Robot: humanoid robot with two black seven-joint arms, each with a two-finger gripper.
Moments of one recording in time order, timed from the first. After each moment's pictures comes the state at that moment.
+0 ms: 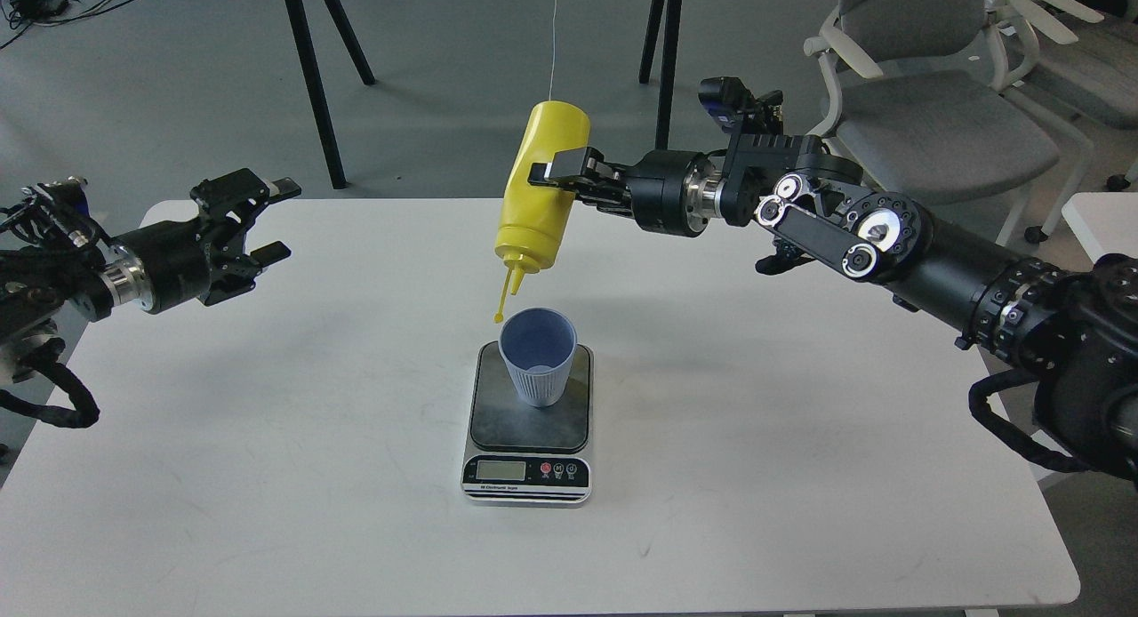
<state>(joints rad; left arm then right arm) -0.87 0.71 -0.16 -0.75 0.54 -0.49 -0.49 1.24 -0.07 0.07 0.57 -0.84 0.41 0.38</state>
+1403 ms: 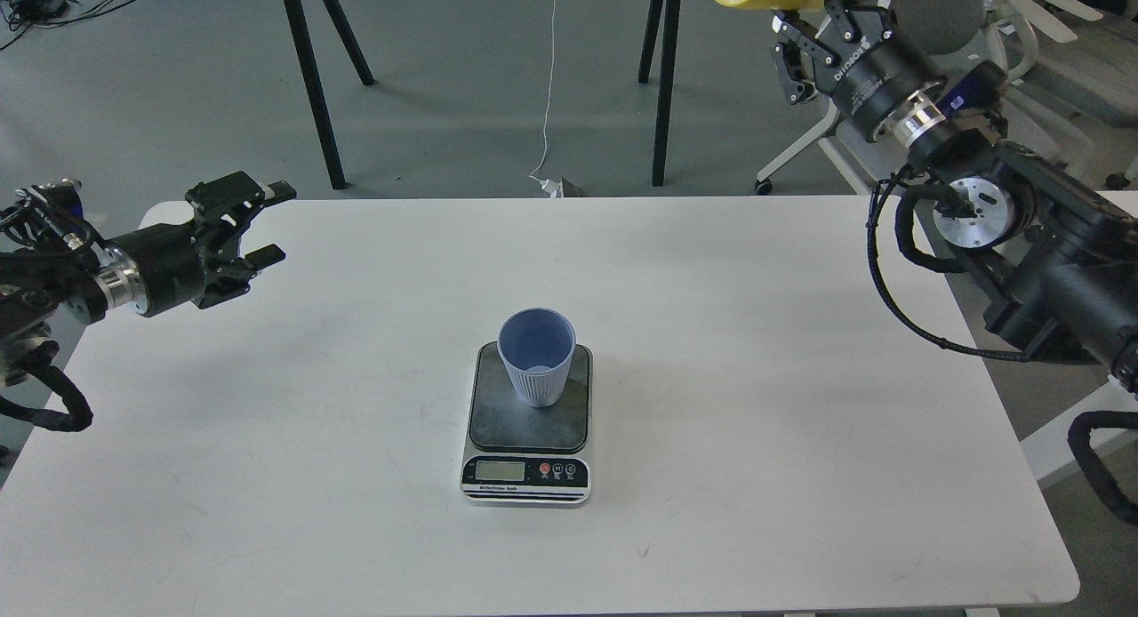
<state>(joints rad) -0.86 0.72 -0.15 -0.75 0.54 -0.49 -0.49 0.97 -0.35 0.55 0.64 0.03 0.49 0.38</state>
